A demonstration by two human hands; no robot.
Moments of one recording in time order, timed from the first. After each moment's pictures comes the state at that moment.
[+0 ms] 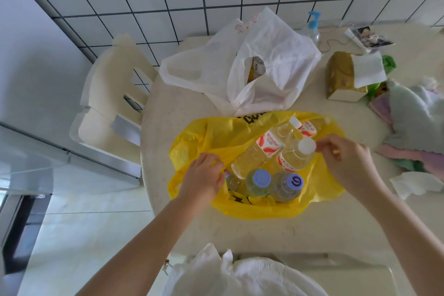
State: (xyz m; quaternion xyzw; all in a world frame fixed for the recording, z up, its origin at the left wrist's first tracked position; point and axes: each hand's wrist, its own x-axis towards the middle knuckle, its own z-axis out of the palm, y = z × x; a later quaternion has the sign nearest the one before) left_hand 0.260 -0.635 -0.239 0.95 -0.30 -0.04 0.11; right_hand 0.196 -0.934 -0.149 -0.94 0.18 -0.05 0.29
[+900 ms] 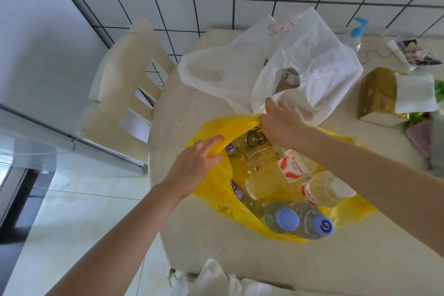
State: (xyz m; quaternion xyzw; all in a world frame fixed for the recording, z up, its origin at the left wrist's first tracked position) left_hand 0.339 -0.595 -0.229 0.93 -0.36 -0.01 0.11; right_hand 0.399 -0.840 -0.187 -0.97 -0.12 0.18 -0.10
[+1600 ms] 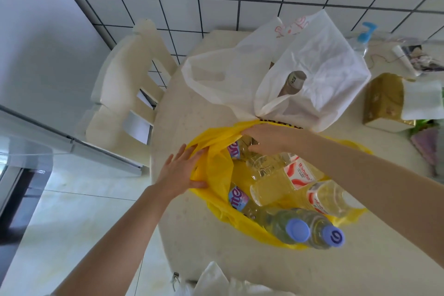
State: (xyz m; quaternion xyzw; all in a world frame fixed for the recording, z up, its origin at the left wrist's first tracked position) left_hand 0.358 -0.553 -0.271 0.94 -0.17 -0.27 0.09; right_hand 0.418 -0.820 -0.216 -0.91 -0.22 0.35 0.04
